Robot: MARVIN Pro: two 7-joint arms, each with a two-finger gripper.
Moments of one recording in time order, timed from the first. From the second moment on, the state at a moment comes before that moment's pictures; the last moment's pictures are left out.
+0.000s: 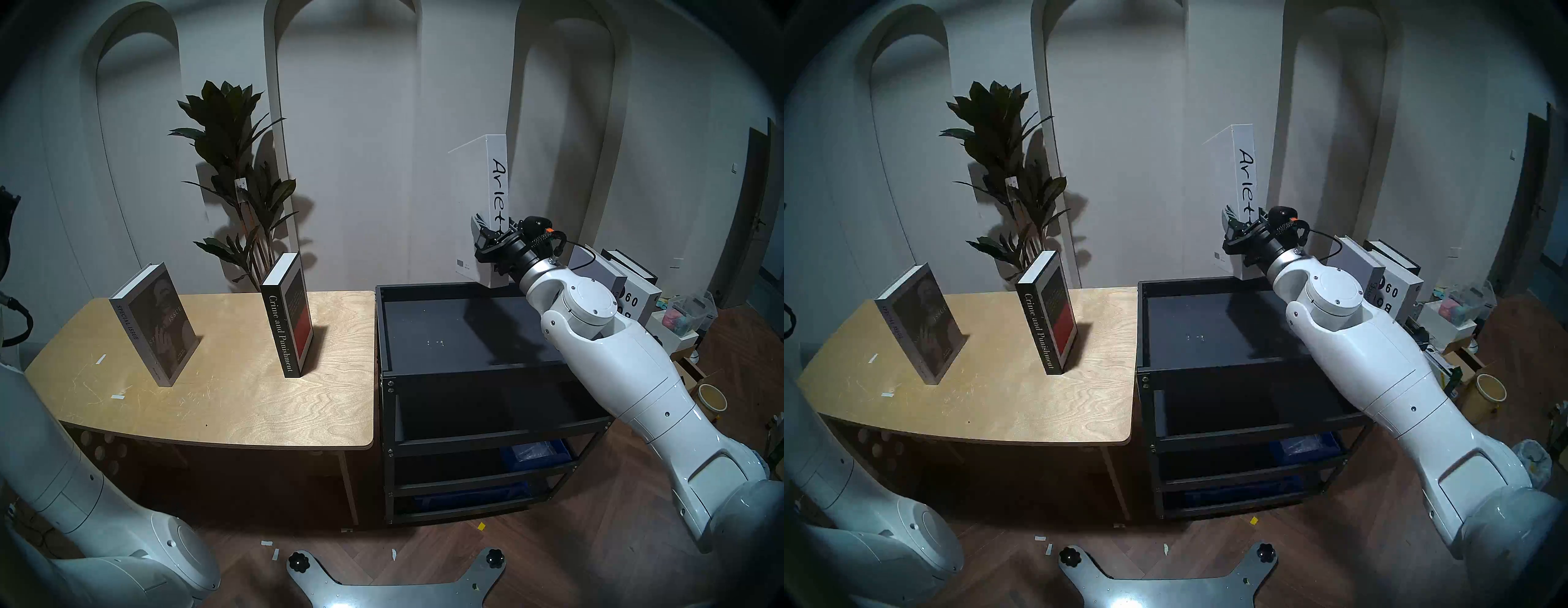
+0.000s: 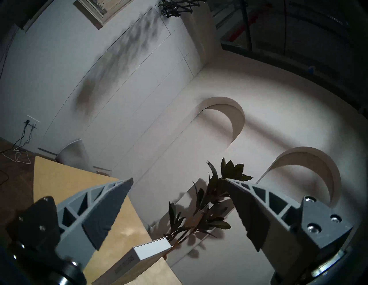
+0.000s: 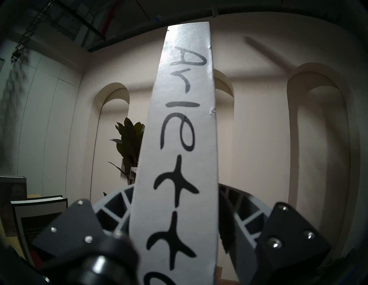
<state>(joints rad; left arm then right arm) 1.21 -1.35 -2.38 -2.44 -1.10 0.89 0.93 -1.02 -0.93 1.07 -1.56 0.73 -0.09 0.02</state>
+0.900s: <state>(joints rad) 1.39 -1.43 -2.61 -2.39 -1.19 0.96 0.70 -1.15 -0.86 1.12 -1.51 0.71 -0.23 0.06</state>
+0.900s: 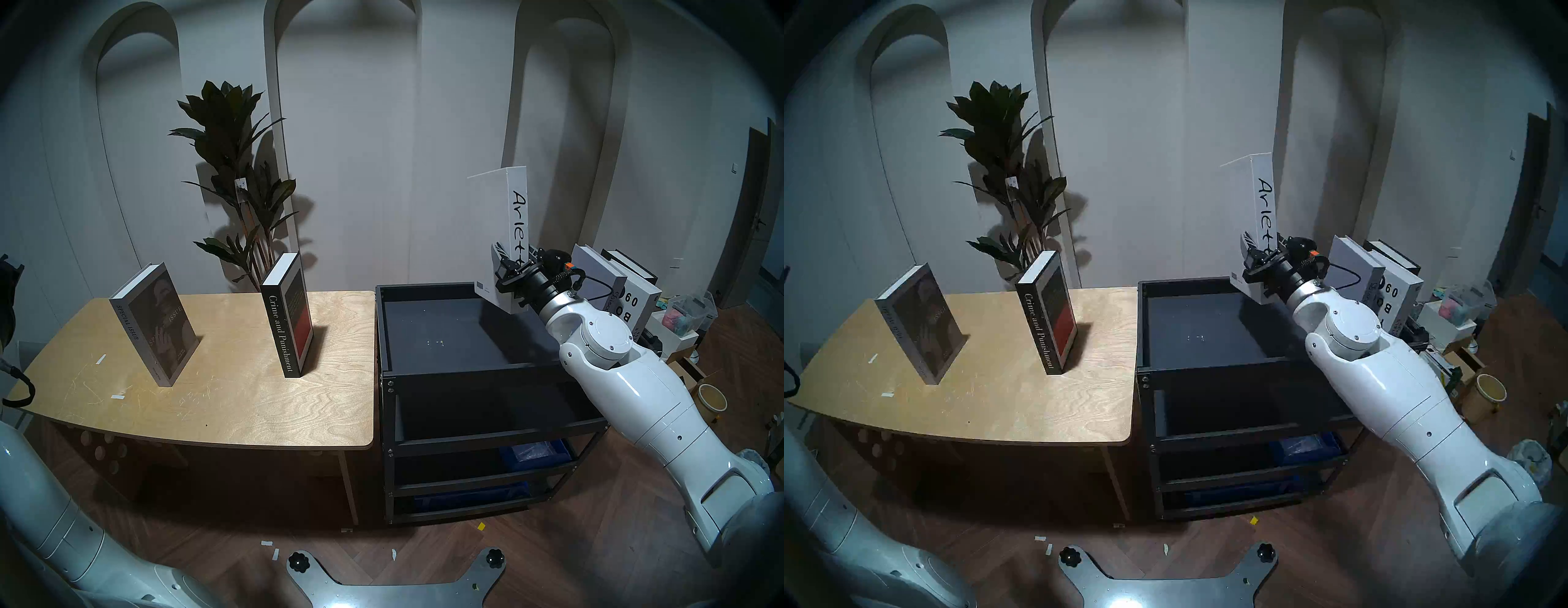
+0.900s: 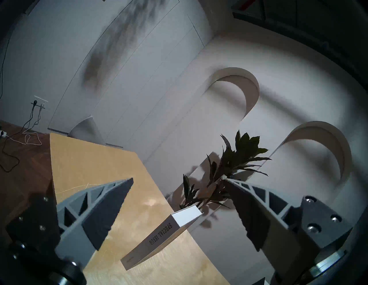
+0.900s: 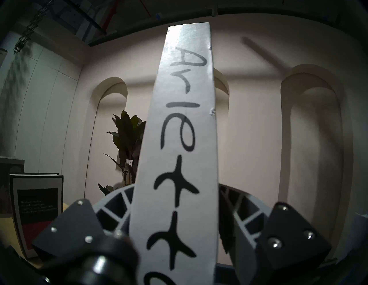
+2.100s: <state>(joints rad) 1.55 -1.44 -2.79 -2.30 -1.30 0.95 0.23 -1.21 -0.87 1.13 -1.25 0.69 -0.37 0.09</state>
